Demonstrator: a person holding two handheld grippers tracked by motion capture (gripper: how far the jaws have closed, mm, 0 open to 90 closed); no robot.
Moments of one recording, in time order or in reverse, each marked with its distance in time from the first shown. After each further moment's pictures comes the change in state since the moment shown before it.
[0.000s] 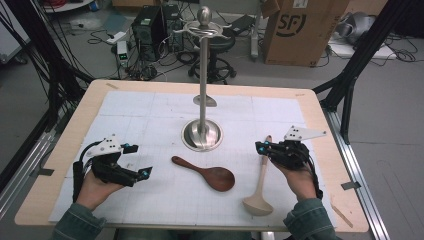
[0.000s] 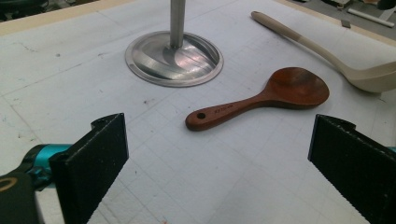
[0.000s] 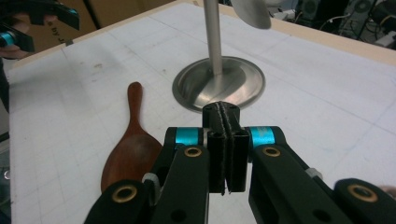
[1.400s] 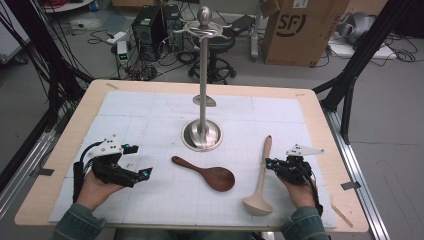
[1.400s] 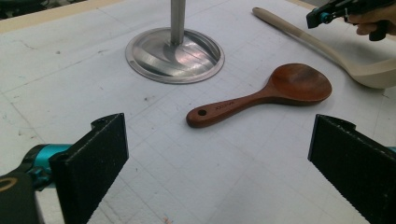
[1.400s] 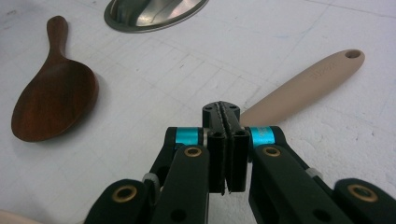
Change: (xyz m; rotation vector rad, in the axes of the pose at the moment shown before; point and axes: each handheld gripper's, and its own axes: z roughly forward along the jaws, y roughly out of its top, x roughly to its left) left arm -0.001 -0.001 0.001 0.007 0.006 0.007; right arm -0.019 -0.070 0.004 0.134 -0.163 0.122
